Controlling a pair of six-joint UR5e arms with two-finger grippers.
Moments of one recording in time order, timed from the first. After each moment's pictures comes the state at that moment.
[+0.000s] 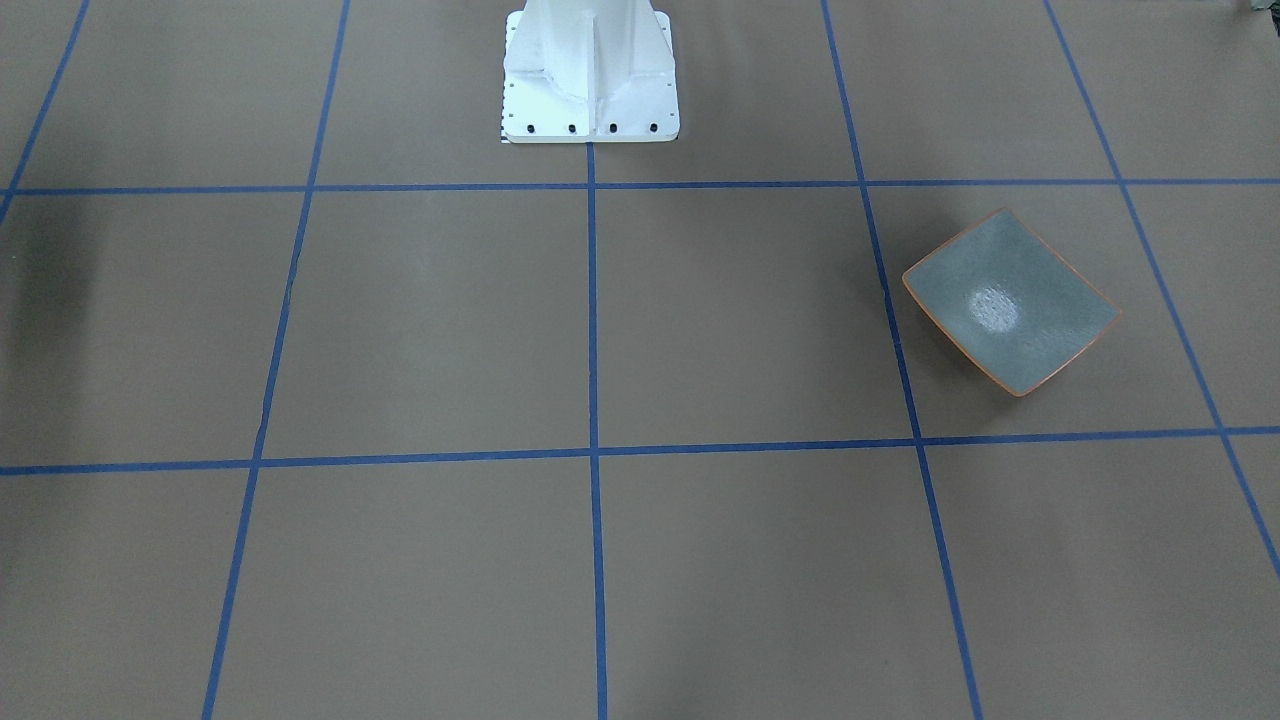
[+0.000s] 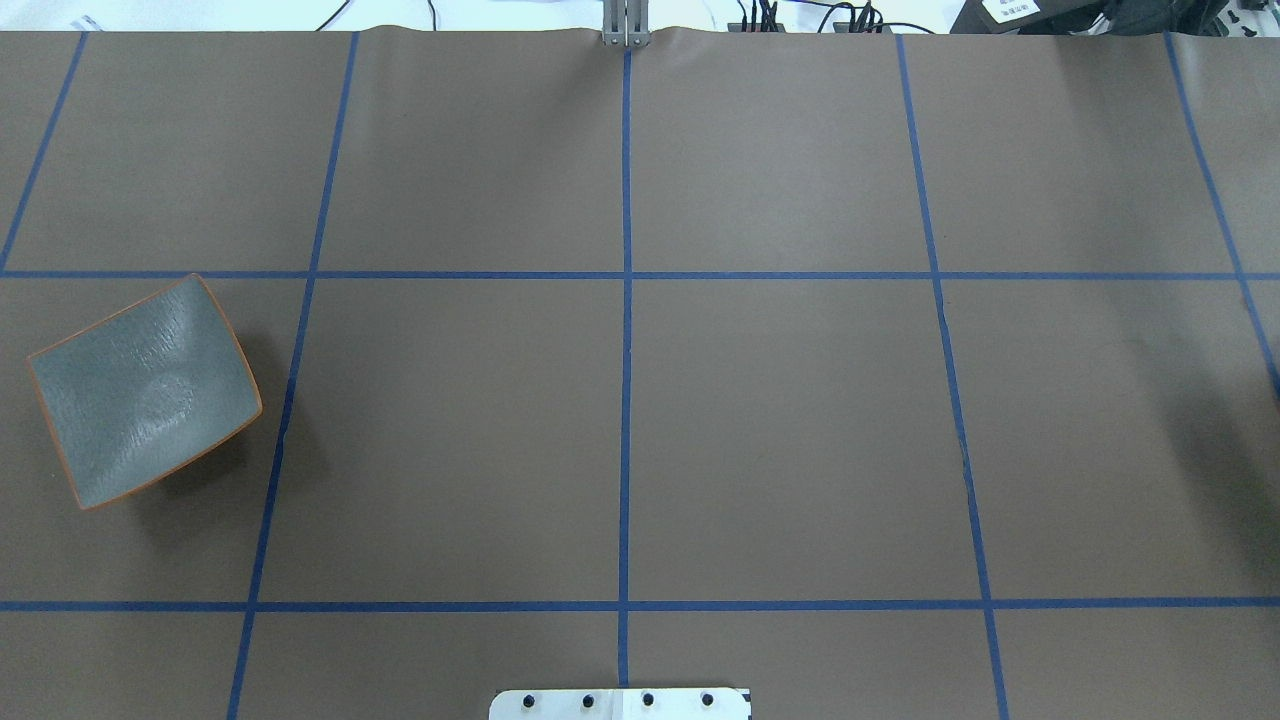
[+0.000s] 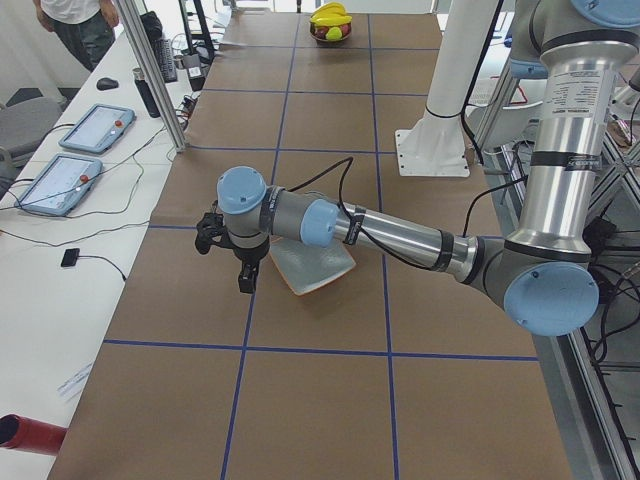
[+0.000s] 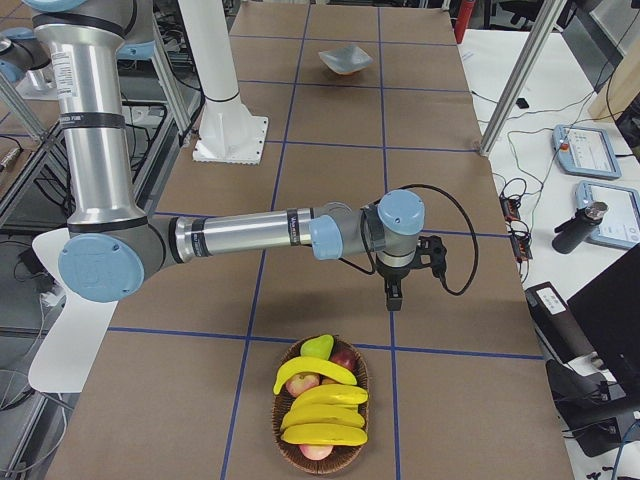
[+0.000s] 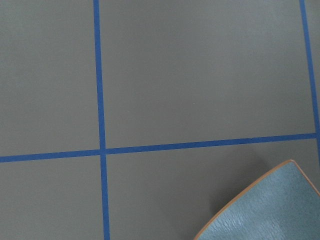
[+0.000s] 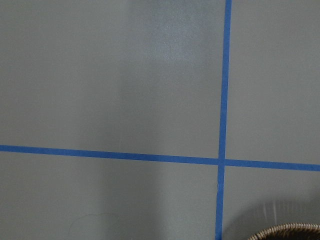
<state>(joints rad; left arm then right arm) -1.52 -1.66 -1.75 -1.54 -2.44 -0.13 1.49 -1.49 1.63 -1.49 2.36 0.17</state>
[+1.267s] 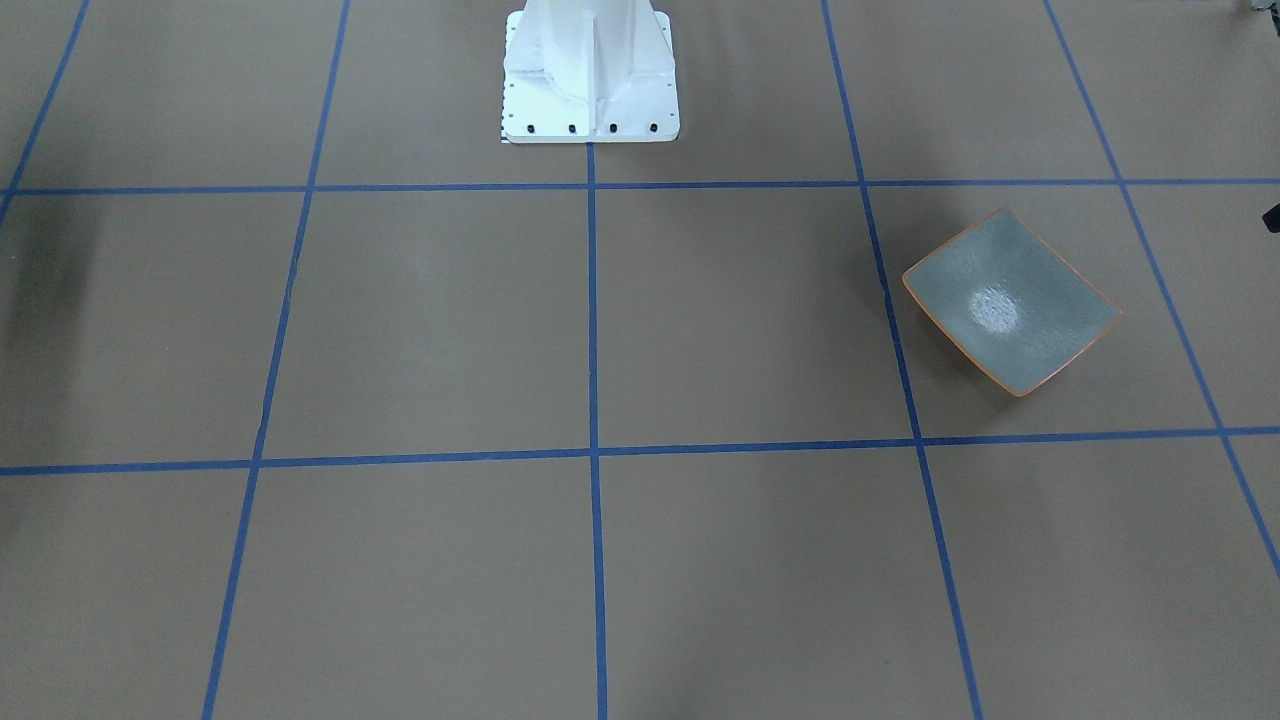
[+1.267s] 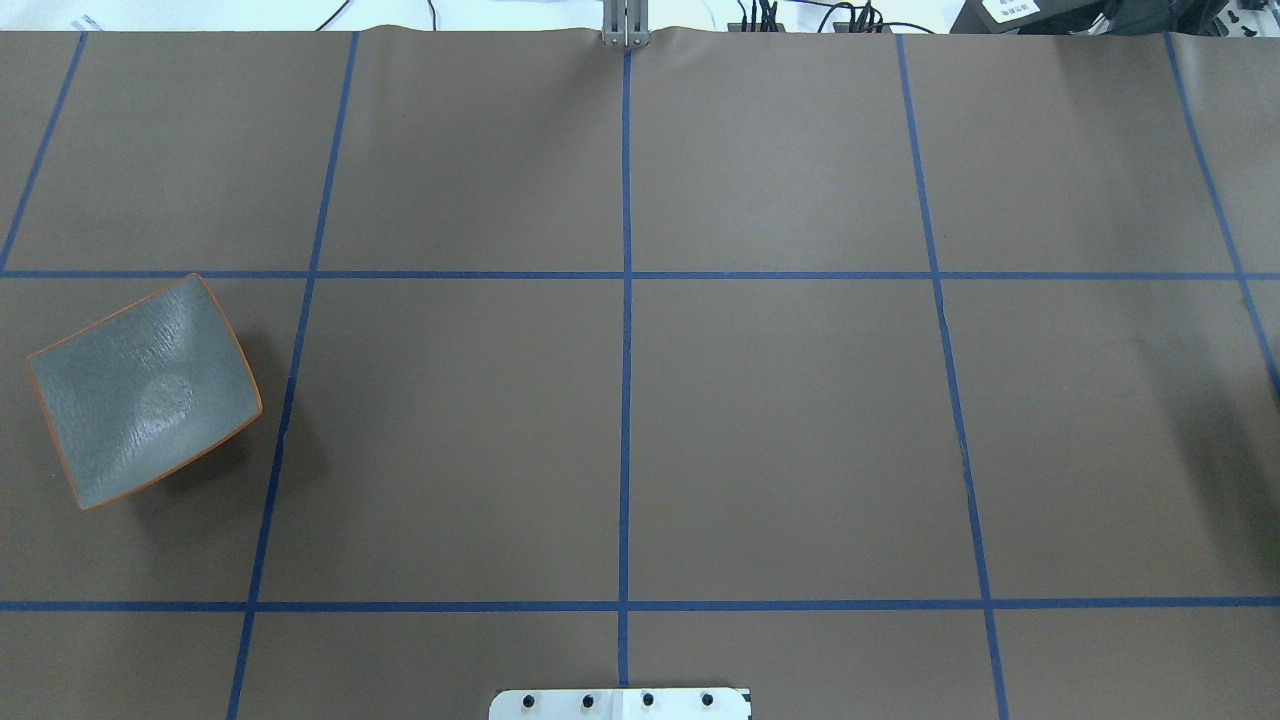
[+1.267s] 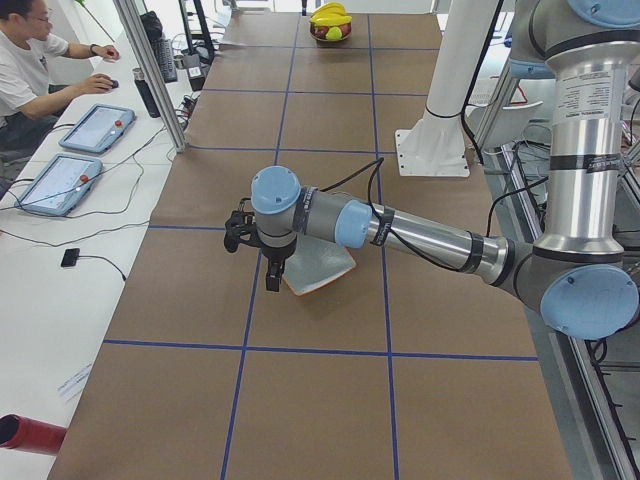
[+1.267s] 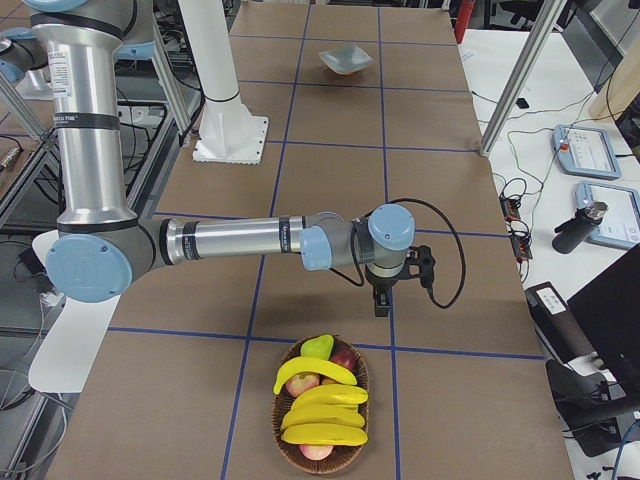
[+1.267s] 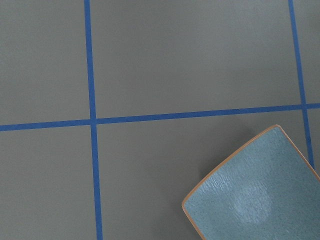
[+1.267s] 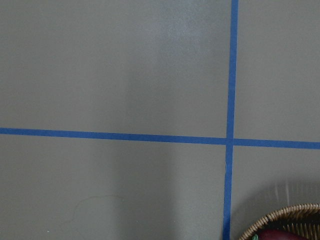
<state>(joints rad) -1.51 -1.53 -1.88 -1.55 -2.46 -0.14 1.49 -1.54 1.63 -1.48 2.41 0.16</state>
